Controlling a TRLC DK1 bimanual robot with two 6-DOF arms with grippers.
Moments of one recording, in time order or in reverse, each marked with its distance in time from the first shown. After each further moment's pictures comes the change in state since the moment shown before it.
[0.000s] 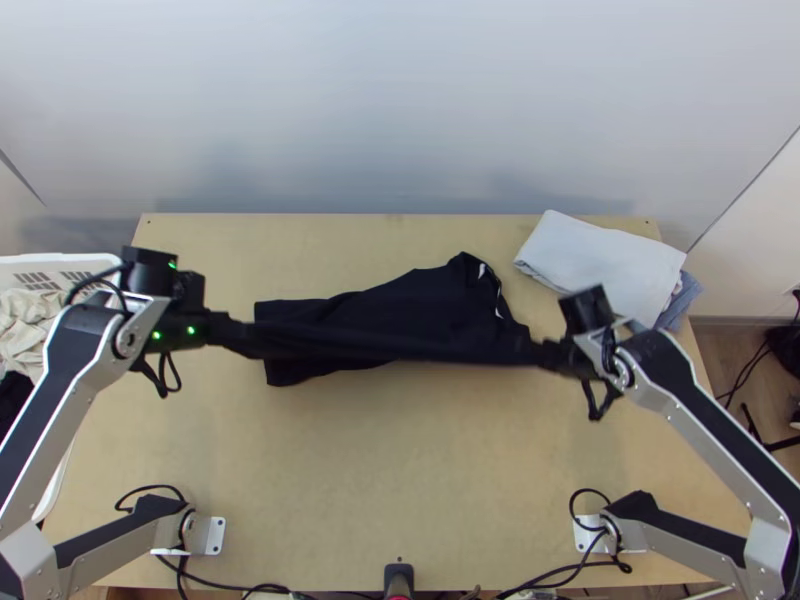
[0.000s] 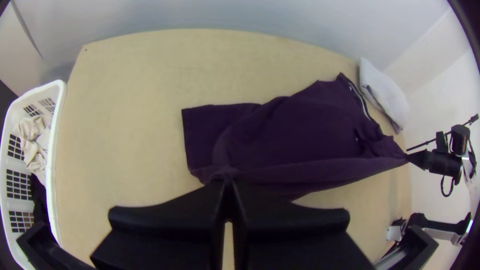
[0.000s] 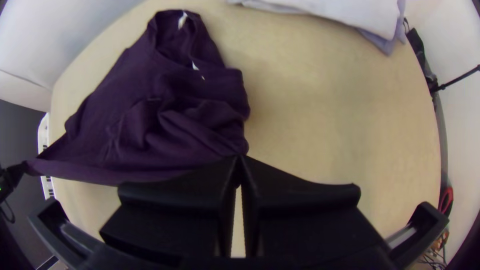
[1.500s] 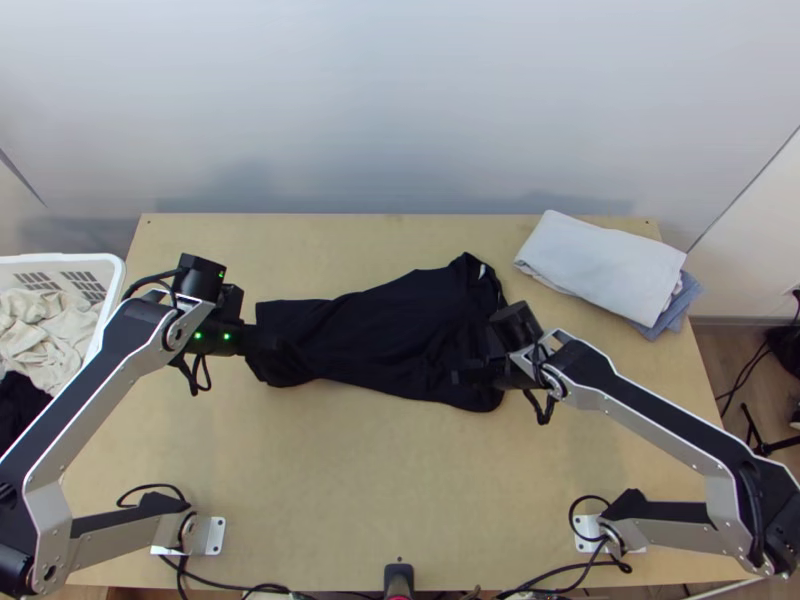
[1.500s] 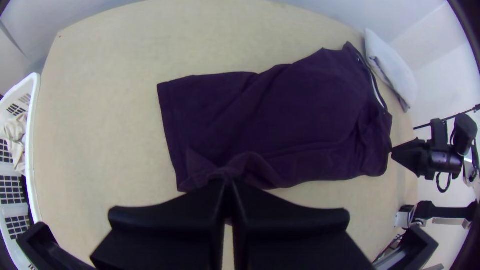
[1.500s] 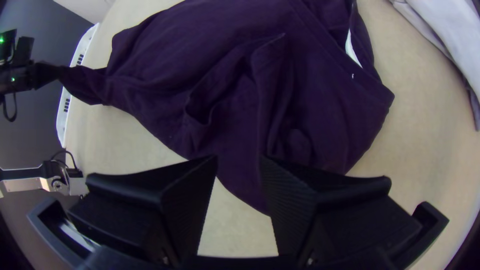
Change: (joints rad) left arm -0.096 0.123 -0.084 0.078 0.010 -0.018; right arm 0.225 0.196 -0.084 0.359 -0.219 -0.183
